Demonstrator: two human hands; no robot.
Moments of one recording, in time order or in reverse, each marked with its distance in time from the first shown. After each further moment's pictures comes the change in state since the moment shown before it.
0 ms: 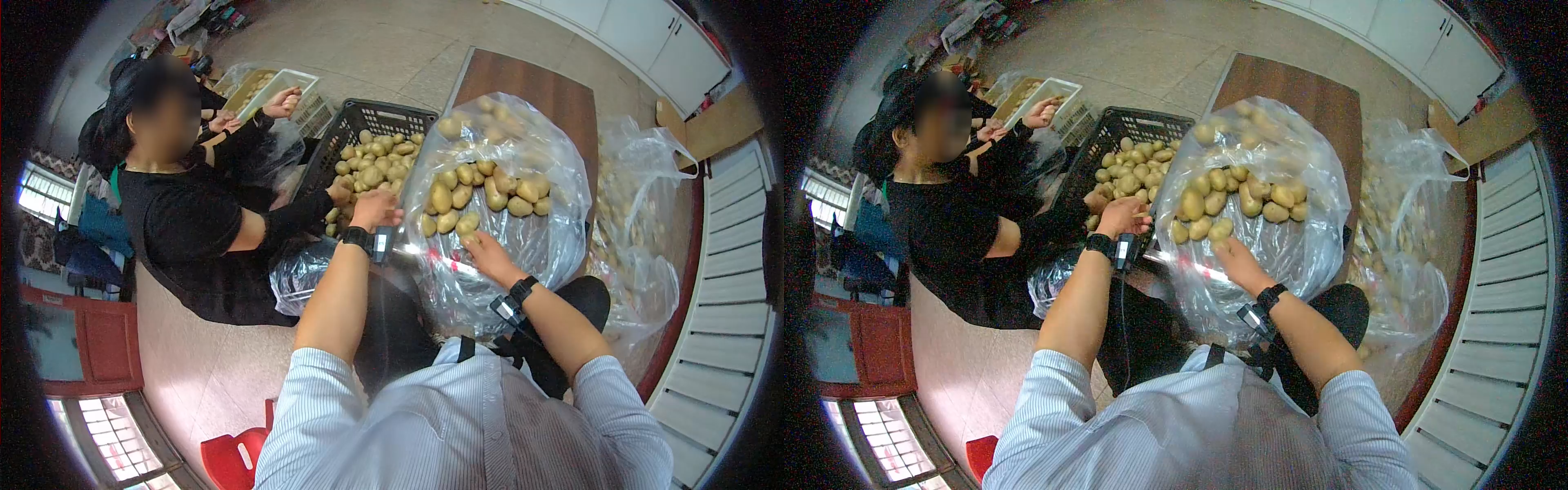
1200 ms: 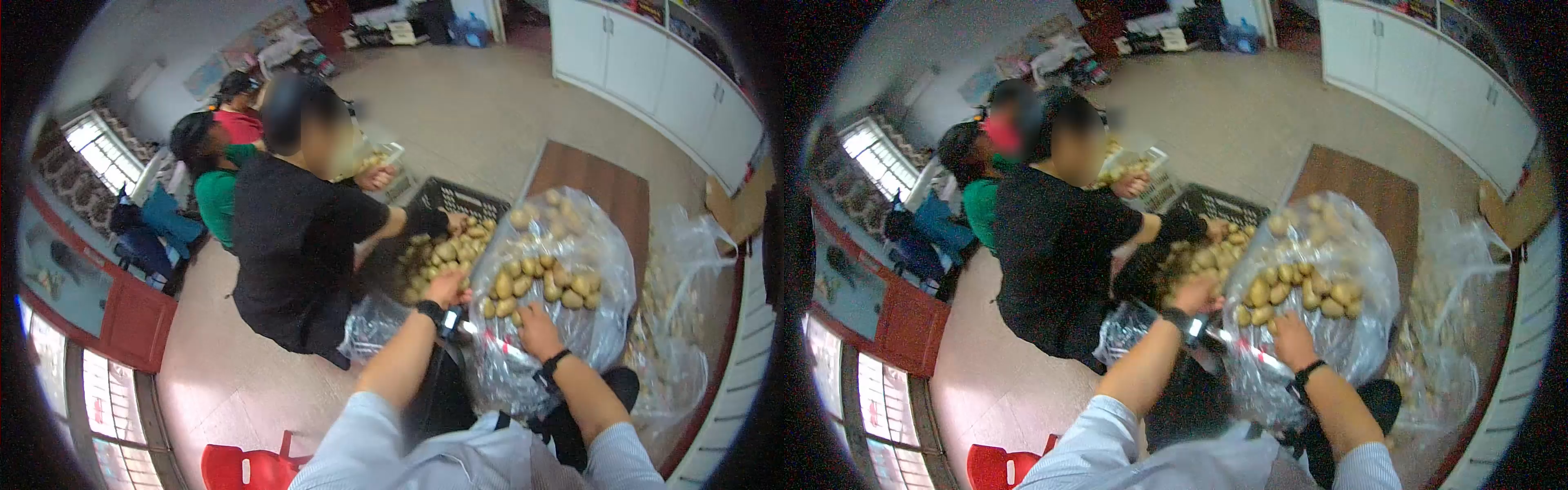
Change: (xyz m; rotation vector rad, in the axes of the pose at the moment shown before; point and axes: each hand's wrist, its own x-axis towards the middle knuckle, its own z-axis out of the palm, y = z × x) left_hand 0.043 -0.052 -0.028 0.865 -0.047 0.999; right_hand 0.013 -0.022 -0.005 -0.822 0.107 -0.385
